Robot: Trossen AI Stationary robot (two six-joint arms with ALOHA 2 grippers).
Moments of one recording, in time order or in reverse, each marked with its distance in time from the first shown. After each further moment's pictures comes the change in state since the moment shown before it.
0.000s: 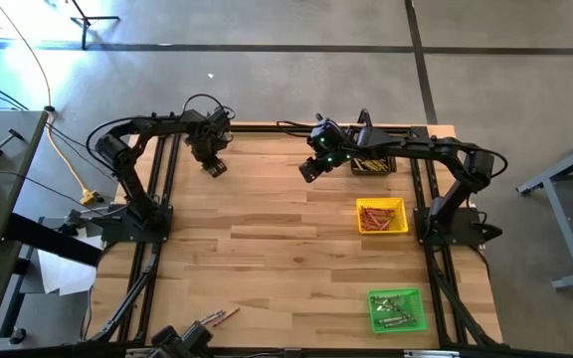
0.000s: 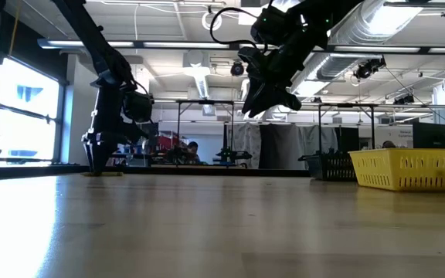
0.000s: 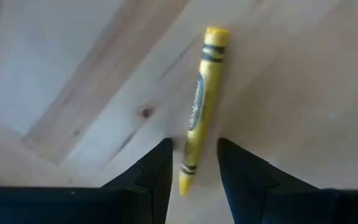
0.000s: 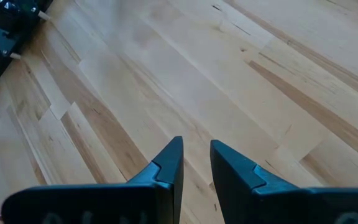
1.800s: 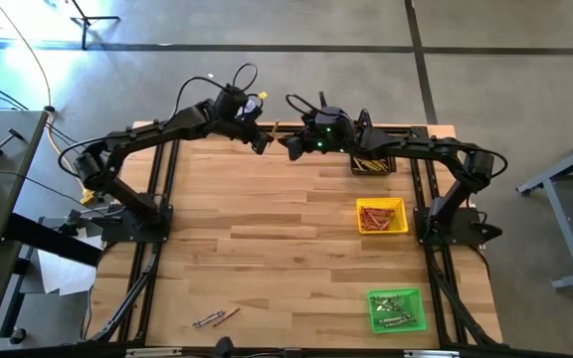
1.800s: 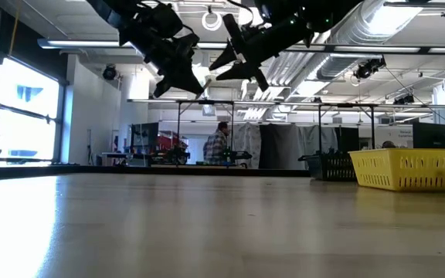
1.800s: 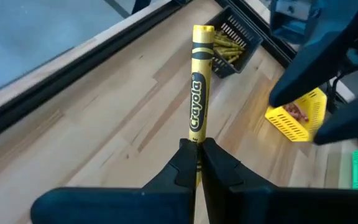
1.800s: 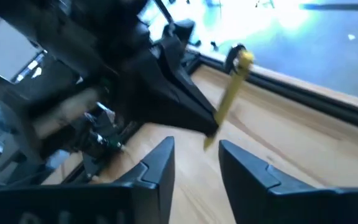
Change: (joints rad) left arm -0.281 -0.239 0.216 0.465 0.383 -0.495; right arm 0.002 0.000 0.000 0.526 0.105 0.078
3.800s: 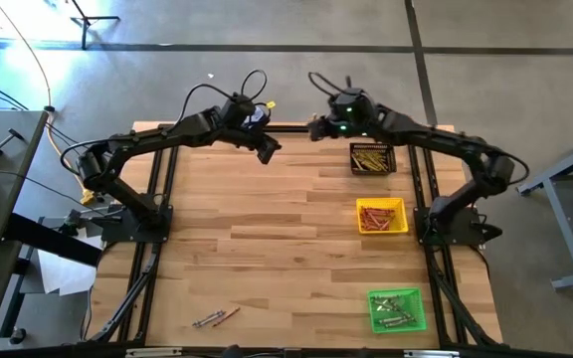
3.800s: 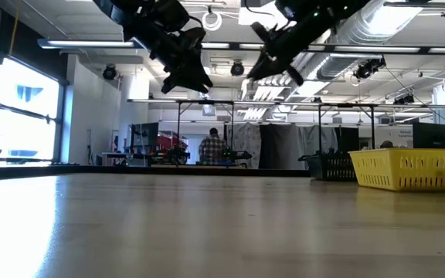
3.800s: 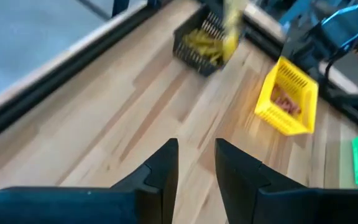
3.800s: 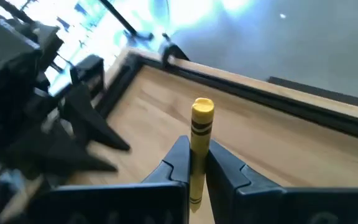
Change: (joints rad) left arm -0.095 0.009 -0.001 0.054 -0.055 0.024; right arm -0.140 -0.143 0.000 -0.288 0.007 0.045
